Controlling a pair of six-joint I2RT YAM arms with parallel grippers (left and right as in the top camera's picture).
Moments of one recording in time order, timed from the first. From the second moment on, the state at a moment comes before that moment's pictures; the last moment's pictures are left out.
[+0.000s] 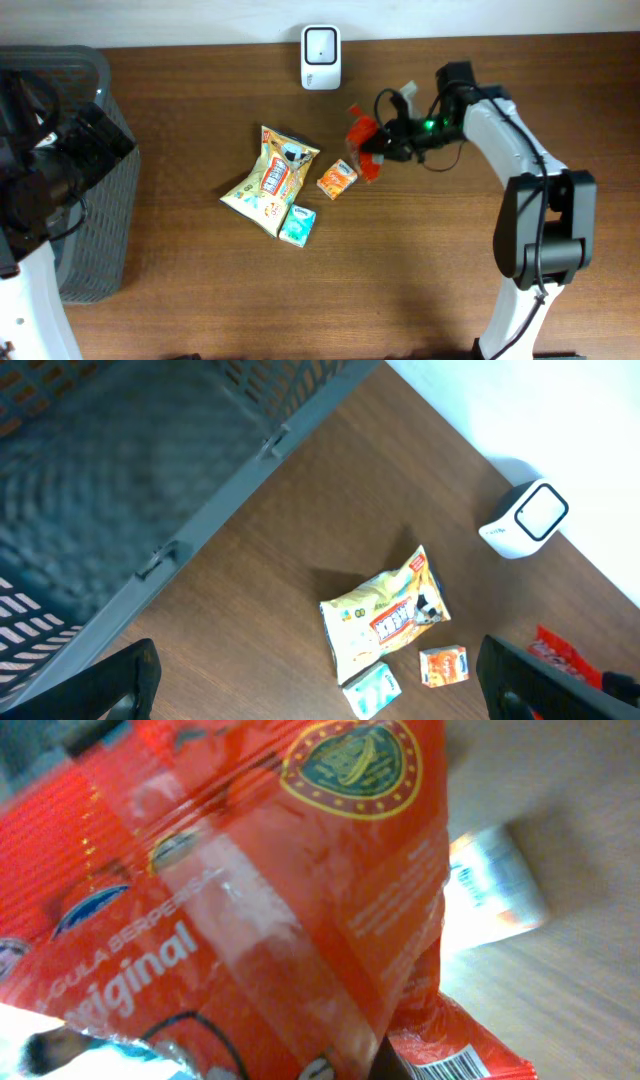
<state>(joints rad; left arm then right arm) 0.19 1.42 2.08 -1.57 -0.03 -0.55 0.07 2.08 1.58 -0.91 -1.08 0.17</state>
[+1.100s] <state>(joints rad) 0.19 1.42 2.08 -1.57 -0.03 -0.55 0.32 1.94 1.86 -1.27 -0.07 0.12</state>
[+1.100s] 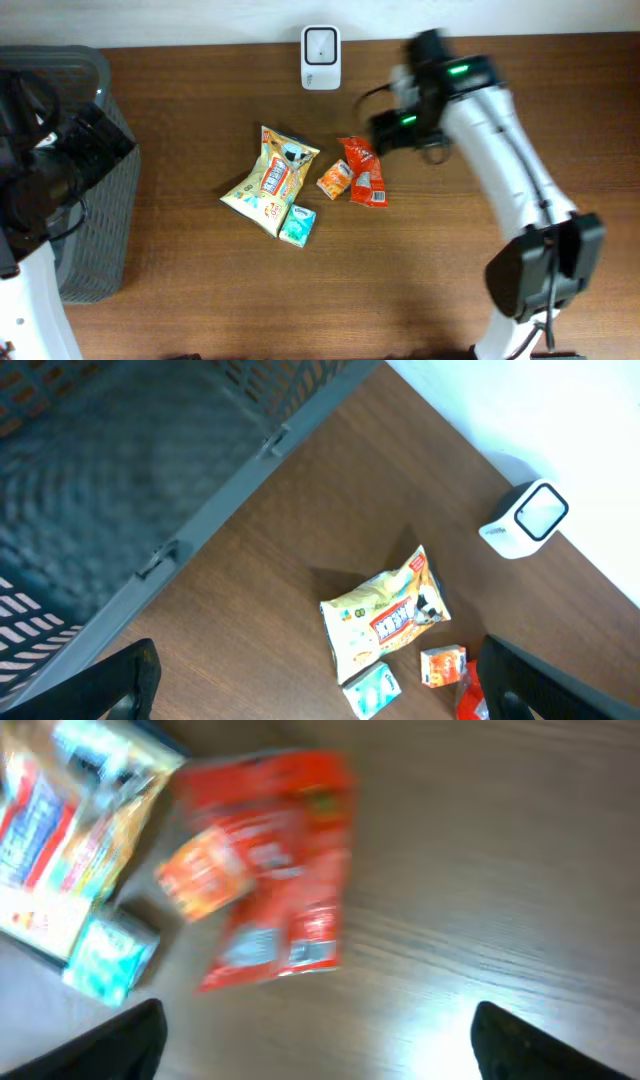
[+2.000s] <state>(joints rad) 0.19 1.42 2.08 -1.57 -0.03 -0.55 0.58 2.23 1.81 -1.12 0.40 0.41</state>
